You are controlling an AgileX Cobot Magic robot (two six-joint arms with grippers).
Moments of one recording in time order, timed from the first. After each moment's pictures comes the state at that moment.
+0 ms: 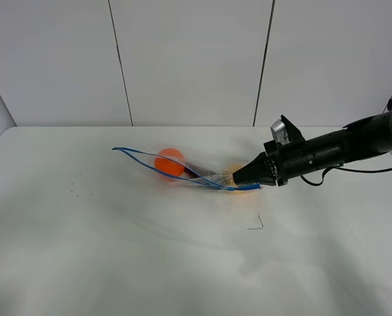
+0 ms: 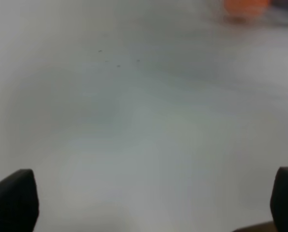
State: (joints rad) left arm 0.00 0.23 -0.58 -0.06 1.01 0.22; right arm 0.02 2.05 -1.11 1.31 1.17 -1.12
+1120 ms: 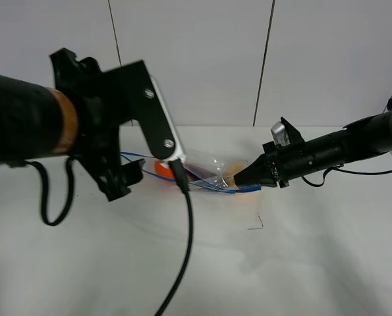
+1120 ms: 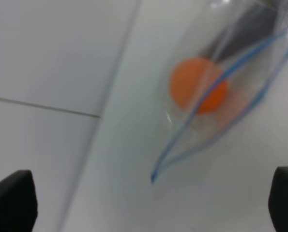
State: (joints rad) left arm -1.05 1.34 -0.98 1.05 0.74 -0.30; right arm 0.02 2.05 -1.11 1.30 1.15 -1.08
